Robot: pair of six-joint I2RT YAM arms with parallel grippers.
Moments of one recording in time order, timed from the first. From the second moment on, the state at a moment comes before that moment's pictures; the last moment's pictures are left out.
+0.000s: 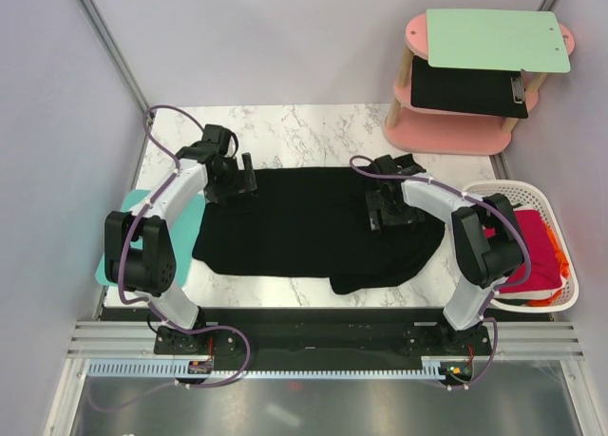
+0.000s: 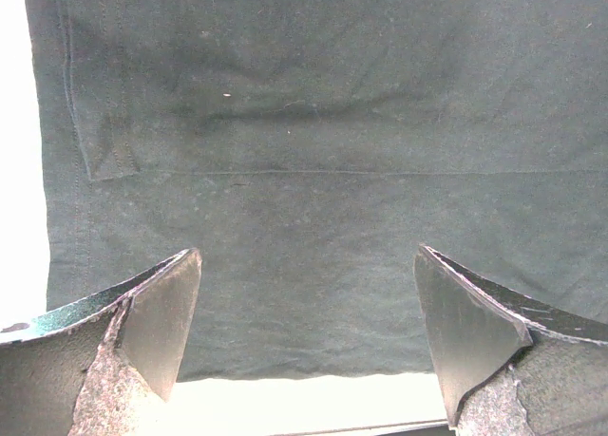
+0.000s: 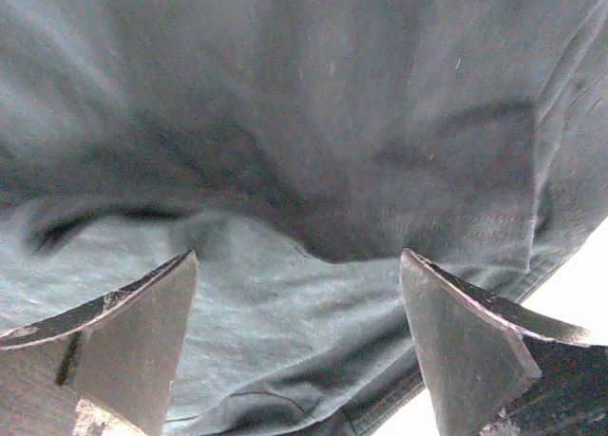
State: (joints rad) left arm -0.20 1.66 1.30 -0.75 0.02 -0.41; right arm 0.40 1.76 1.15 -0.74 0.26 0.30
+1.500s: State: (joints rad) left arm -0.20 1.75 1.24 -0.75 -0.02 -0.40; right arm 0.39 2.11 1.56 -0.59 0.29 0.31
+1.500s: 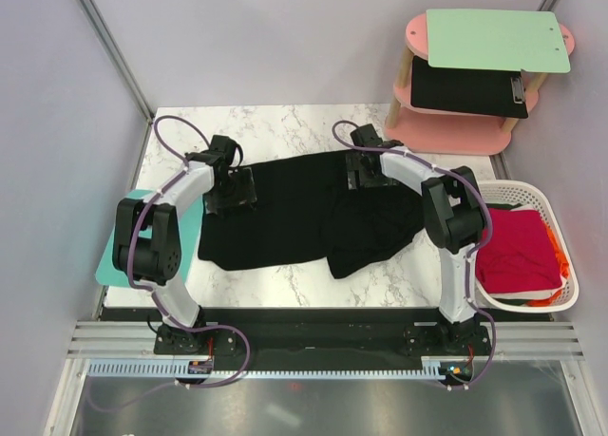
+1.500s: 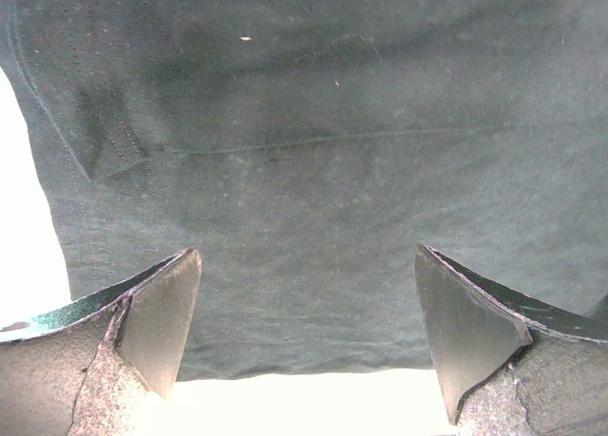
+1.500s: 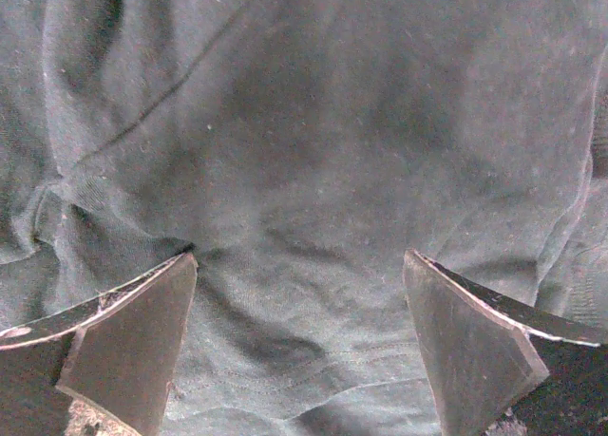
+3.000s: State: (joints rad) left arm -0.20 1.46 0.82 -0.62 0.17 -0.48; right arm 1.13 1.65 1.12 -0.80 0.30 0.35
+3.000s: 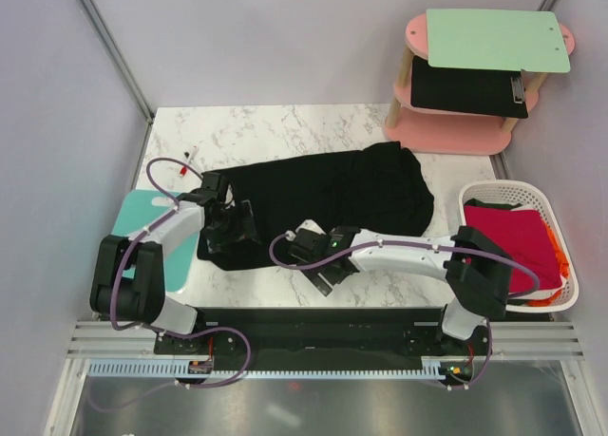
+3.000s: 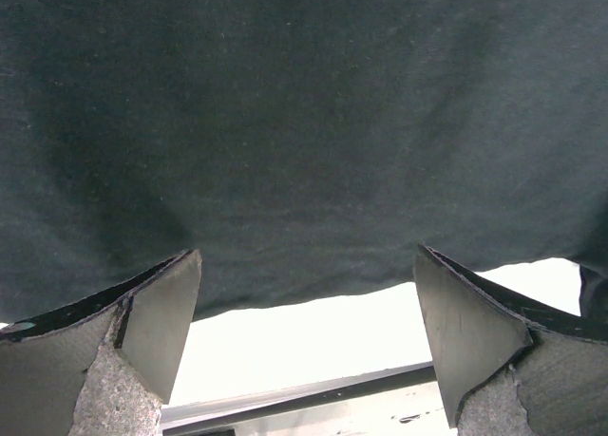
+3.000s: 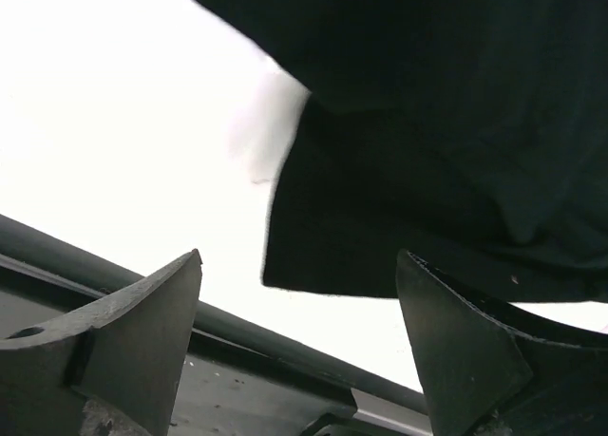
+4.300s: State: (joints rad) left arm -0.20 1.67 0.98 -0.67 0.12 -0.52; right arm 1.18 1.31 1.15 -1.25 0.39 0.66
